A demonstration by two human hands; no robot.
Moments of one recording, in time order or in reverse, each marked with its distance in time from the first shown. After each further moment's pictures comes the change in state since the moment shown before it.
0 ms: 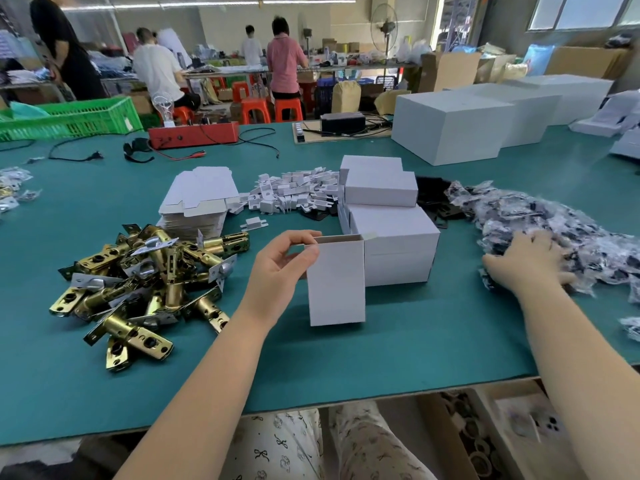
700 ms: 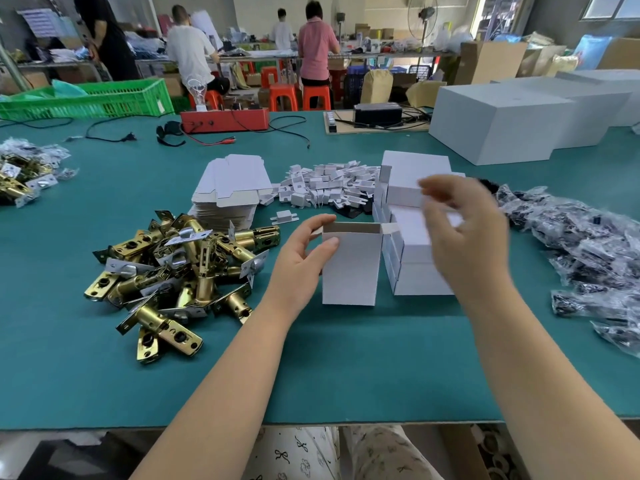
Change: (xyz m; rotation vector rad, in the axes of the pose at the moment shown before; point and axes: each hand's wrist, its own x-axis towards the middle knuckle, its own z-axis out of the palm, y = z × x) left_hand 0.016 -0.010 -0.017 0.049 0.089 -0.085; right_hand -0.126 -0.131 -0.019 0.921 0.319 -0.875
